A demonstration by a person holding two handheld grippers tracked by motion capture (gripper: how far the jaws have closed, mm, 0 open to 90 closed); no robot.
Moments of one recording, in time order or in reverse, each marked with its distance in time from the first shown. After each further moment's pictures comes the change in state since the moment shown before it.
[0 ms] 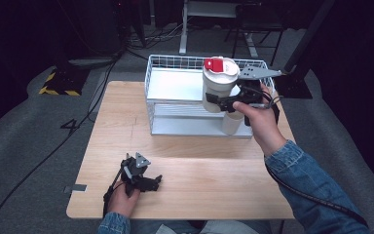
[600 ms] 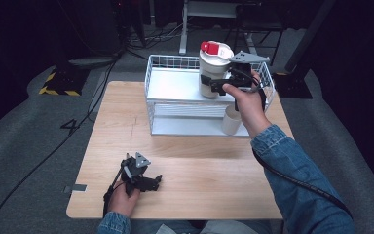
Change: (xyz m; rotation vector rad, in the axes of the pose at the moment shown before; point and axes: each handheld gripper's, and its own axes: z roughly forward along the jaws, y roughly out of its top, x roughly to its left) left arm 0.000 0.000 0.001 -0.003 0.000 -0.008; right arm -0.031 0.011 0.043 -0.025 -0.111 0.068
